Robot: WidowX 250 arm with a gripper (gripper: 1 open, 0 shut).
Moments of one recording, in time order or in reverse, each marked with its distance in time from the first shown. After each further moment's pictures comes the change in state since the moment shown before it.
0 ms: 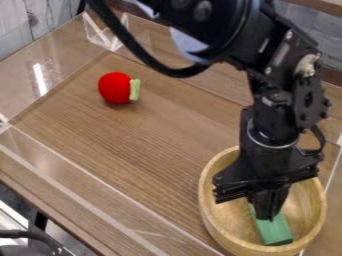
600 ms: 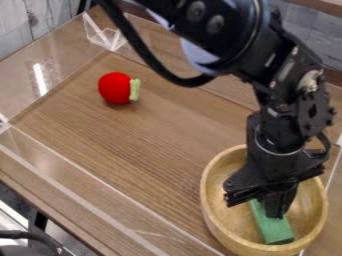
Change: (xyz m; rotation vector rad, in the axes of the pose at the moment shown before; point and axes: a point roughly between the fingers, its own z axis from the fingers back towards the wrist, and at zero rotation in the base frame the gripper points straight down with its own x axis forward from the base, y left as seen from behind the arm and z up) arm 0.002 -0.016 -0.014 -0.077 -0.042 0.044
